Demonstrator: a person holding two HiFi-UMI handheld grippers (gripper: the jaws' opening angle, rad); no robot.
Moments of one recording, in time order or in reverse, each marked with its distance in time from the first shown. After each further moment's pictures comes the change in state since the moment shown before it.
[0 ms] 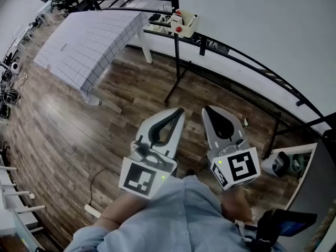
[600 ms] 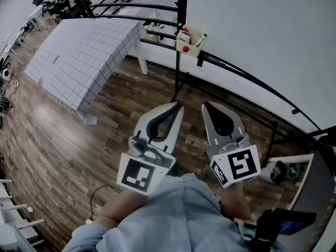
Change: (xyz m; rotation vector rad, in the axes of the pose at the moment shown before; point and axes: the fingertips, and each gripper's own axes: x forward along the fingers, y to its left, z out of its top) left arm 0.059 0.128 0.005 -0.010 -0.065 -0.028; right arm 0.129 -0.026 0.037 -0.050 -0.021 -0.050
